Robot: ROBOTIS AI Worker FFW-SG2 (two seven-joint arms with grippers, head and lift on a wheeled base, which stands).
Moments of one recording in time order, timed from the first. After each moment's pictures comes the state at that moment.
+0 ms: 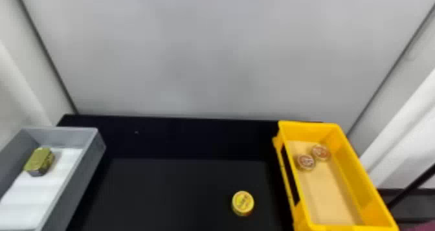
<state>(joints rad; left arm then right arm) -0.20 0.11 0.25 -2.26 -0.17 -0.09 0.07 -0.39 -0.34 -0.05 -2.39 0.33 0.02 -0.08</state>
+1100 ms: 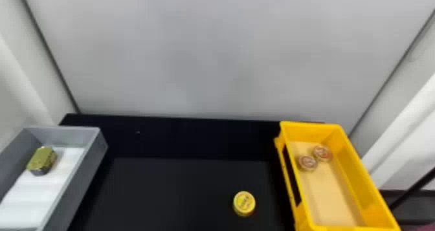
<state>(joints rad) -0.20 0.11 0.24 -2.26 -0.16 -0.10 0.08 -0.39 -0.34 -0.05 -2.39 0.32 0.02 -0.08</state>
